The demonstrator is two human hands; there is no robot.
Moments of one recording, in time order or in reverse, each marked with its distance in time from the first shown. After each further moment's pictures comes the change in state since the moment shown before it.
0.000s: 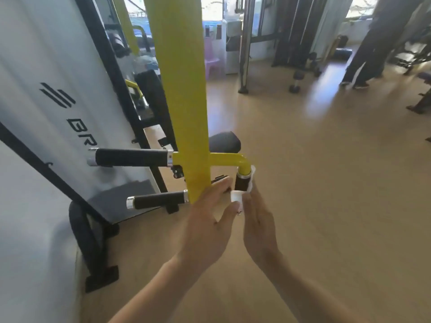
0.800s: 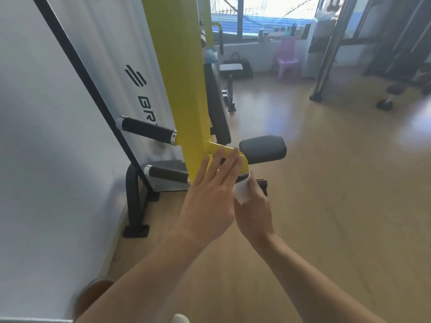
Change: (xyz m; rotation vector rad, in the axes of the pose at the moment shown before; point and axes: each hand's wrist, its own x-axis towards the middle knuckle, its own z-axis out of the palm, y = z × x) left_hand 0.003 0.039 0.049 1.070 0.068 0.162; right_hand 0.041 0.031 -0.034 -0.141 -0.293 -0.090
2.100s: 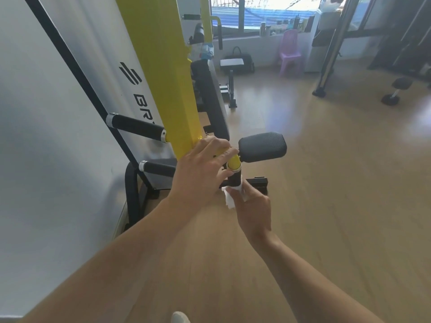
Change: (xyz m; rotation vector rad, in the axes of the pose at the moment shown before) left_hand 0.058 -0.028 0.011 0.134 0.147 0.051; right_hand 0.024 0.031 -0.005 -0.146 0.100 -0.117
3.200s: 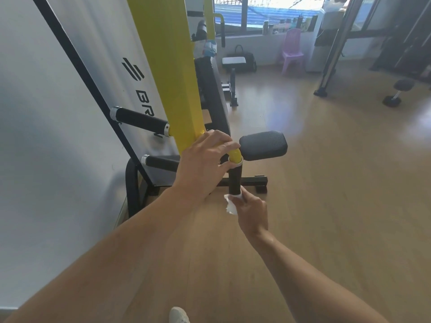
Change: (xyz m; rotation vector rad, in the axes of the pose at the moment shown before) left_hand 0.006 0.000 0.002 -0.172 0.064 -0.080; right_hand -0.011 0.024 0.010 -0.012 -0.130 0.090
